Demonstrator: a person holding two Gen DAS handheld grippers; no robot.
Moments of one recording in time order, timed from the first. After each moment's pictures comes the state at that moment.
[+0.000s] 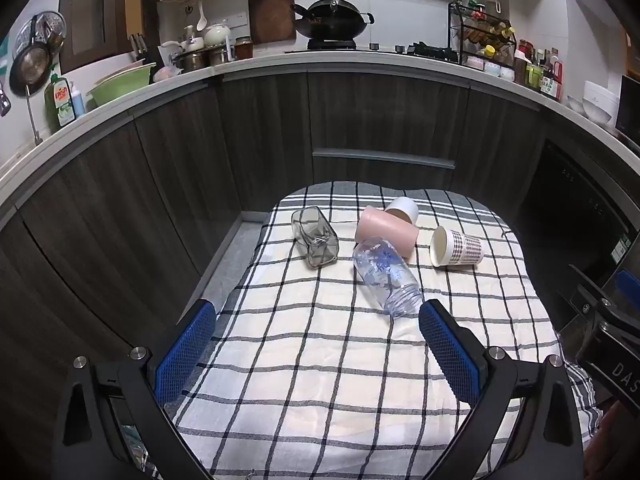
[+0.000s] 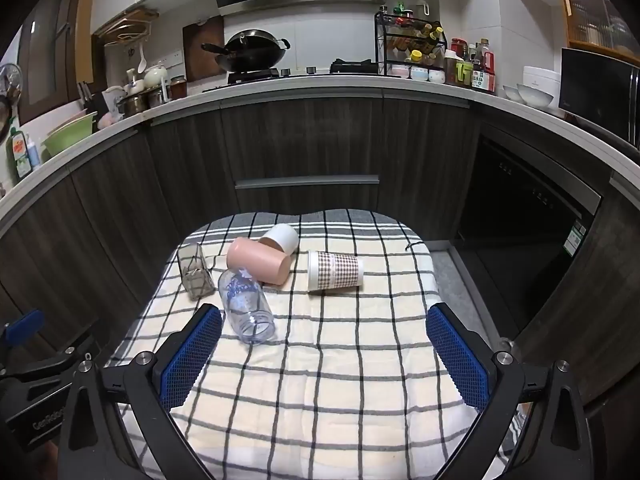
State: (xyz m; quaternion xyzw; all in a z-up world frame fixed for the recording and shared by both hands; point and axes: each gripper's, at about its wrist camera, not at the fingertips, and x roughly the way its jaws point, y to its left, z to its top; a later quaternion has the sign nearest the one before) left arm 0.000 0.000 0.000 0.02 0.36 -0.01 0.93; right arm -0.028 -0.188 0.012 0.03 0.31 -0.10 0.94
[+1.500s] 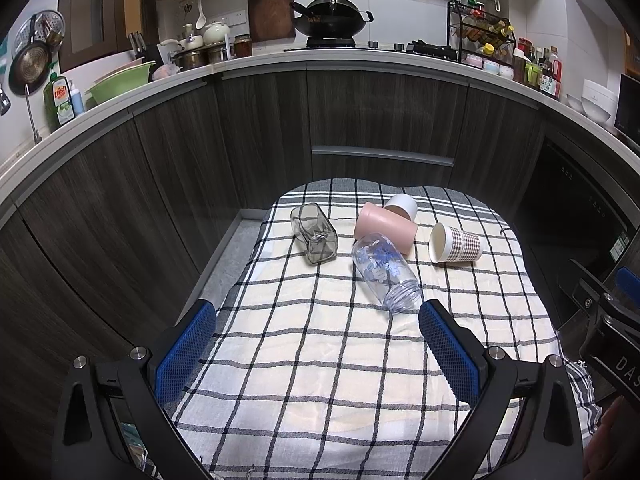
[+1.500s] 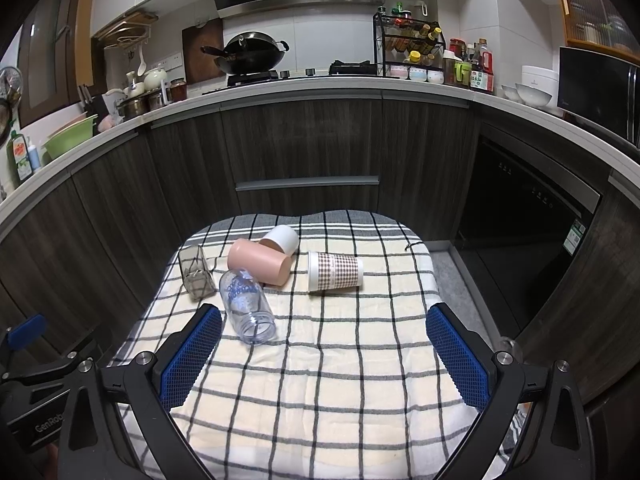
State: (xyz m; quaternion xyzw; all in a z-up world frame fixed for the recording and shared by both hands) left arm -0.001 0.001 -0.003 0.02 0.36 -0.01 0.93; right arm -0.031 -0.188 0.012 0.04 0.31 -0.09 0.95
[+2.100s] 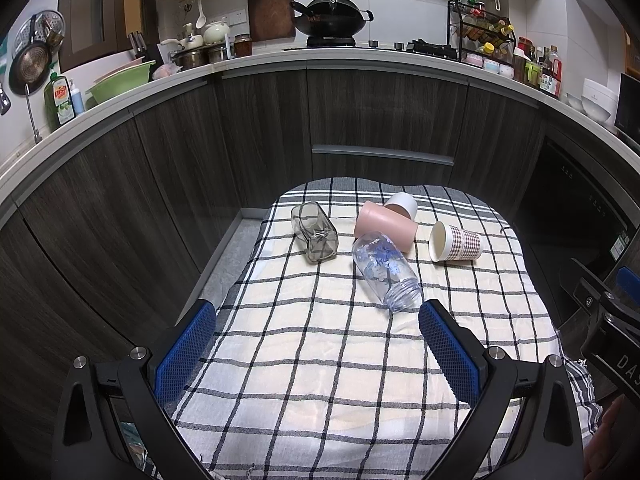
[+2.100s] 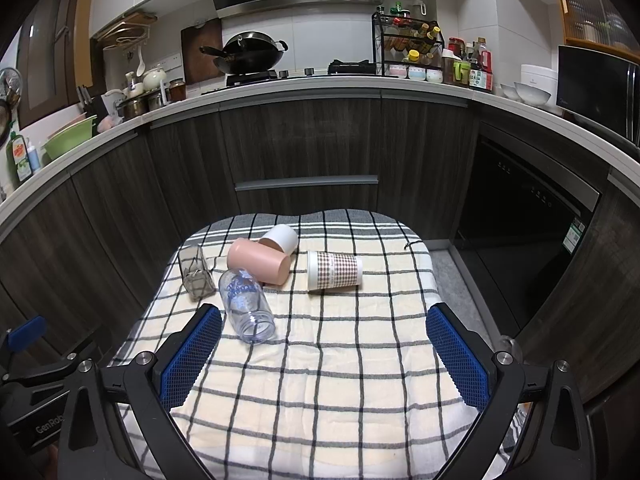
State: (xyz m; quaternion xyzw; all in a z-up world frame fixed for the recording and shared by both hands) left arm -0.001 0.002 -0.003 0.02 0.36 -0.01 0.93; right arm -0.032 -0.188 0.013 0.04 0.31 -0.09 0.95
